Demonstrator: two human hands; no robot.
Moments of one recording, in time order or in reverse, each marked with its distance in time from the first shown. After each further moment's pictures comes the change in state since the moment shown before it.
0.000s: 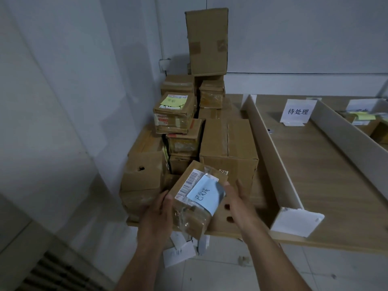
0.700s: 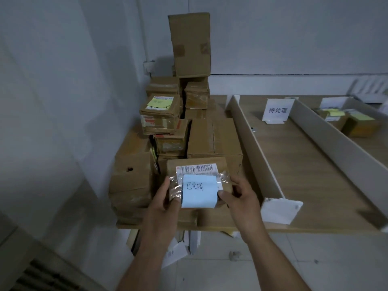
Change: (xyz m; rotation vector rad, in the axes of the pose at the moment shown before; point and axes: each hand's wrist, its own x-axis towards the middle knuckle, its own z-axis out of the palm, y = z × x) left_hand -0.013 0.012 0.011 -0.166 -0.157 0.056; right_hand -0.032 0.007 -0.024 0.125 0.186 -0.238
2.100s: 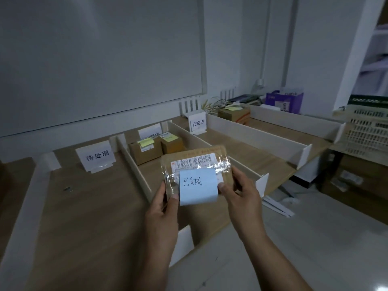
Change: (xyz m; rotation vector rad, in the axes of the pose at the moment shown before) left_hand -0.126 0.229 0.591 -0.276 -0.397 0.283; right_hand 0.093 0.061 -0.608 0.048 0.710 -0.296
